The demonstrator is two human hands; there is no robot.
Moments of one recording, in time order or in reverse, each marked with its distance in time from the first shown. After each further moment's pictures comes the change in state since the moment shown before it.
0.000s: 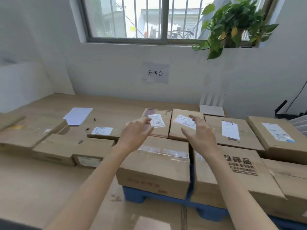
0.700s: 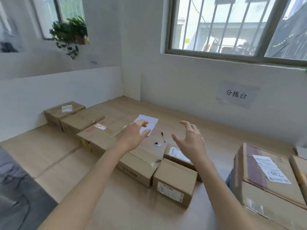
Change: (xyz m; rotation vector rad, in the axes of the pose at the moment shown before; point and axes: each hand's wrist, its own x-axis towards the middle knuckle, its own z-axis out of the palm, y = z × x) left_hand 0.000 -0.364 -0.233 0.011 0.124 -0.330; right_hand 0.071 -0.362 0.288 0.151 -0.244 -0.233
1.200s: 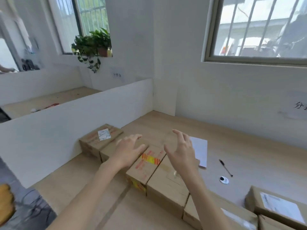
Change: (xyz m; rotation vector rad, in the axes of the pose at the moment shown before) left_hand 0.152 -0.337 -0.202 0.201 -0.019 -0.052; right_hand 0.163 -0.278 0.297 0.185 0.031 -0.019
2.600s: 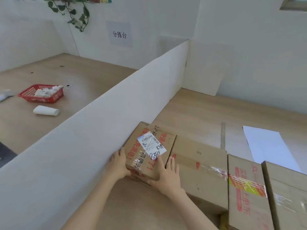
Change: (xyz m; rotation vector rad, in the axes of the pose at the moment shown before) left_hand 0.254 -0.539 0.051 0.143 -0.462 -0.286; right_hand 0.154 -0.080 0.550 -0.421 -0.611 0.308
